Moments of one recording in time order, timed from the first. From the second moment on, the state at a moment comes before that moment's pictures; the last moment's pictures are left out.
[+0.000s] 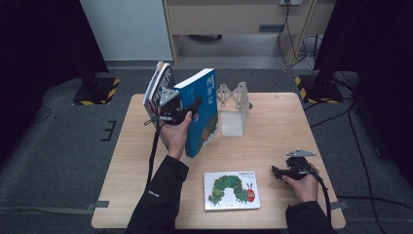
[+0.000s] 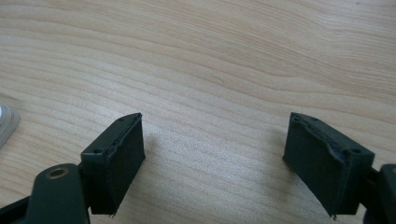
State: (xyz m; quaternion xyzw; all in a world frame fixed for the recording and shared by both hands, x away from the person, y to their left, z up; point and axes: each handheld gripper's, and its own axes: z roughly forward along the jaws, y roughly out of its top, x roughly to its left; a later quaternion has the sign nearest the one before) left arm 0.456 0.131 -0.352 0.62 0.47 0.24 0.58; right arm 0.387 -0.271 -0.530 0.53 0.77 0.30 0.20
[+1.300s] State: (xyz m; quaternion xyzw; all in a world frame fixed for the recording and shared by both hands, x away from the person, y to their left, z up) left arm 0.495 0.098 -0.407 0.61 0.49 0.32 0.54; right arm 0.385 -0.273 -0.533 0.52 0.77 0.31 0.21
